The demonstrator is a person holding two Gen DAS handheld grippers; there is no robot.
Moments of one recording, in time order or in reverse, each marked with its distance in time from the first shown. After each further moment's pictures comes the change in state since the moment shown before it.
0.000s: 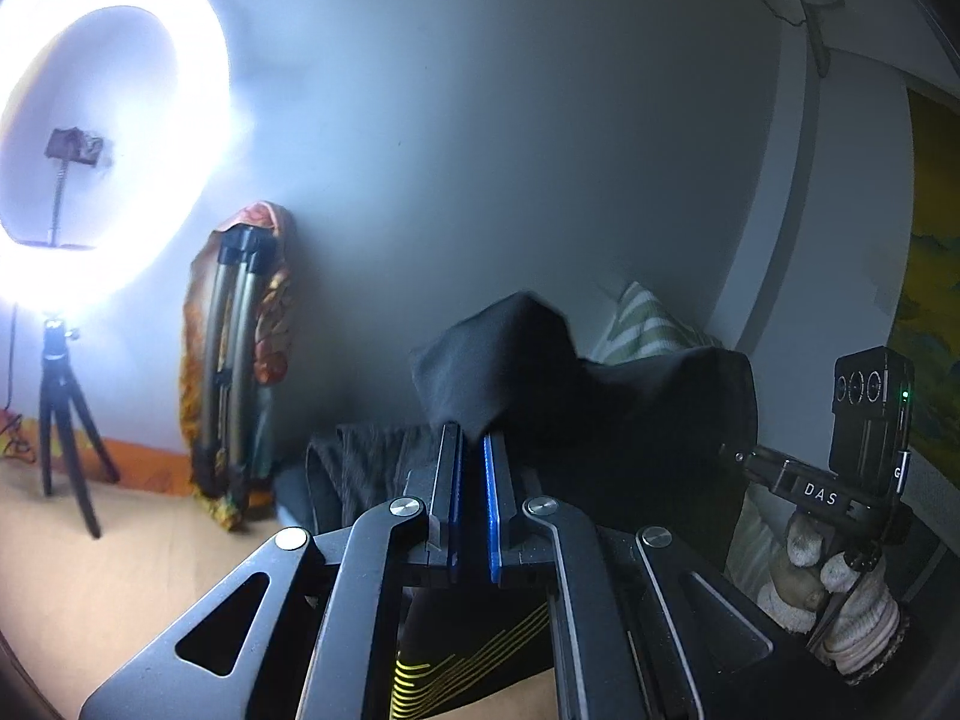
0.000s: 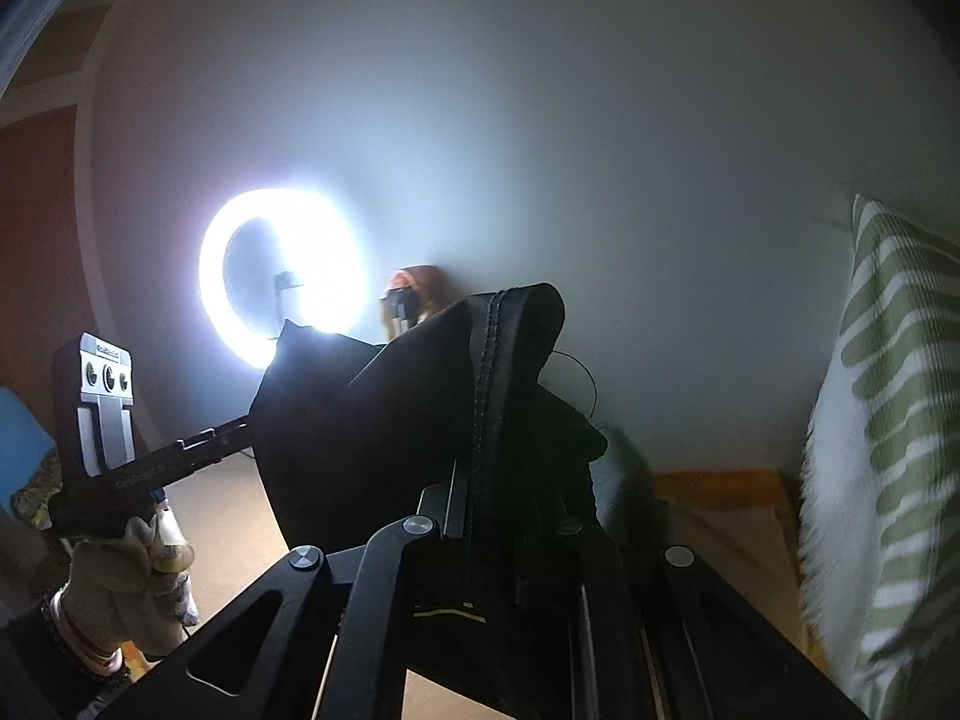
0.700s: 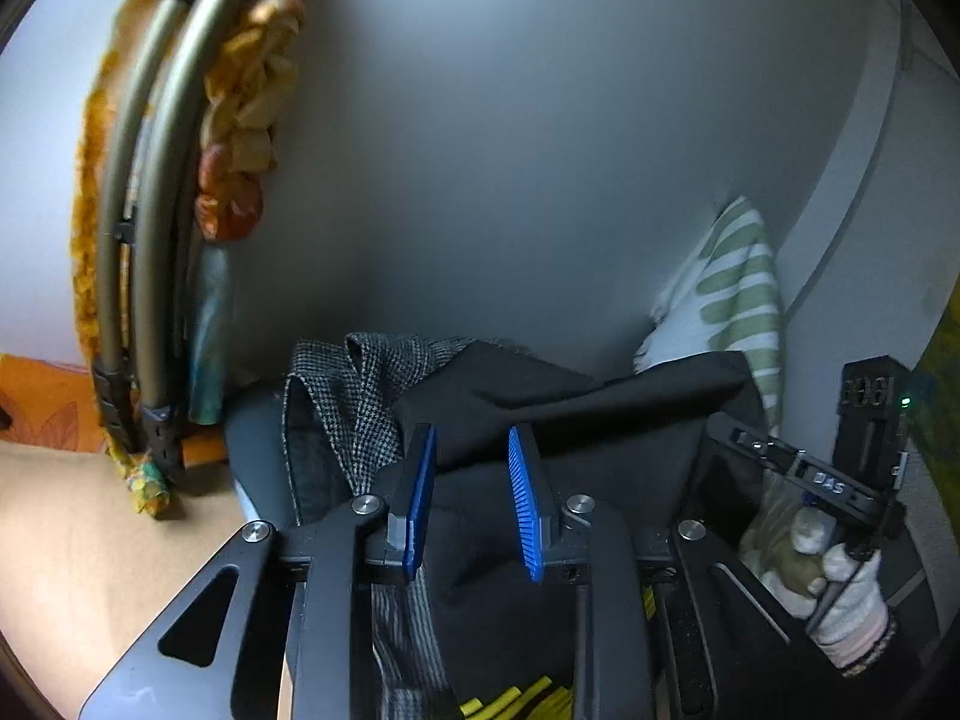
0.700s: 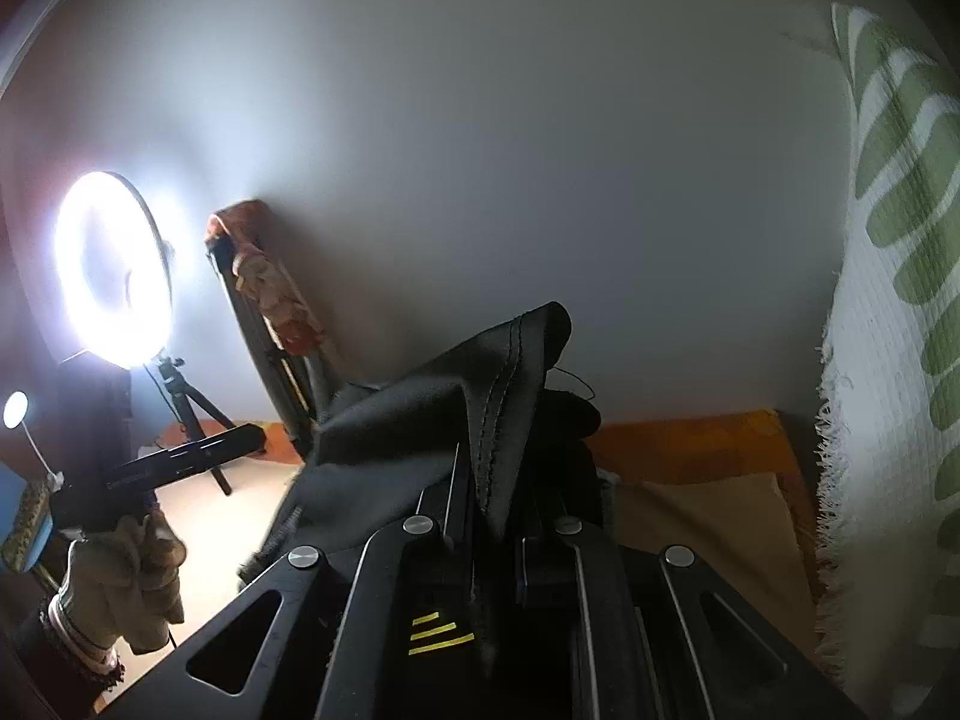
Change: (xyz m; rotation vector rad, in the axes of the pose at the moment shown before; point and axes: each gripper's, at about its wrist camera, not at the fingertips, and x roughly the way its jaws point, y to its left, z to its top) left arm 0.162 0.068 -0.048 -0.113 0.268 -0.015; right arm 0.135 -0.129 -0.031 0.150 0.157 -0.034
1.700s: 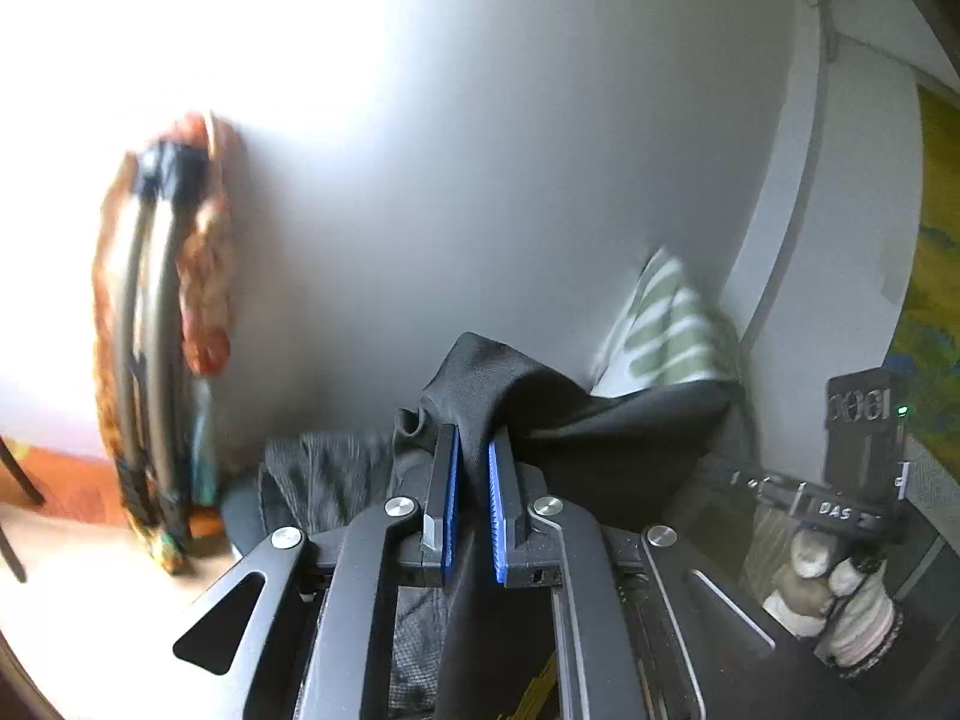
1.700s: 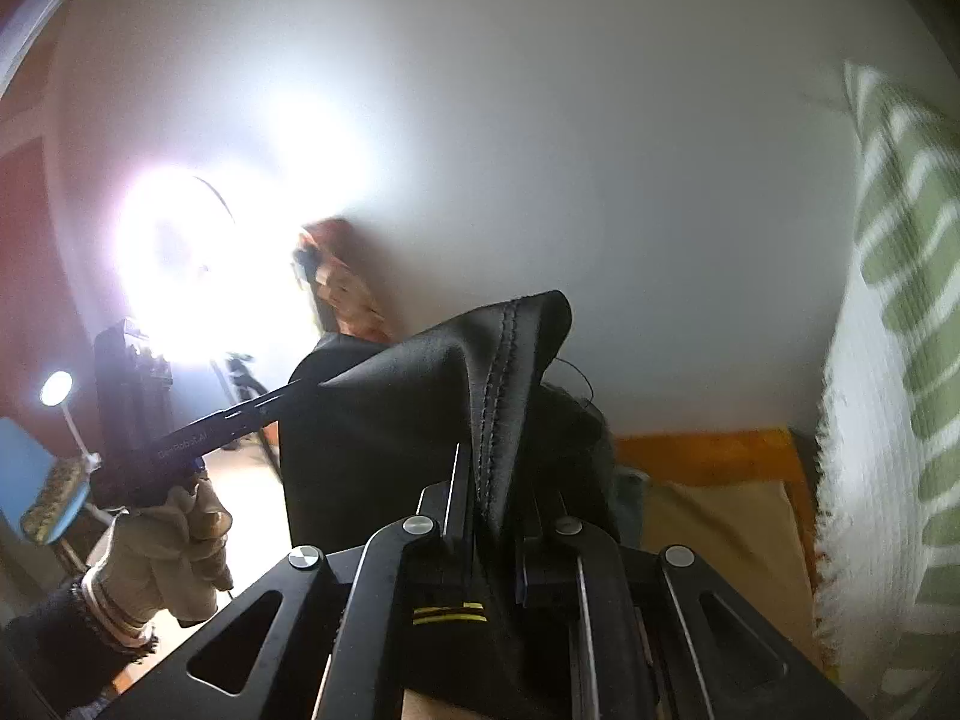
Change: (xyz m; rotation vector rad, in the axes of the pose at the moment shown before) left arm -0.077 -0.053 0.011 0.123 -0.237 -0.021; right arm -0.067 0.032 -0.003 -0.057 -0.077 0.119
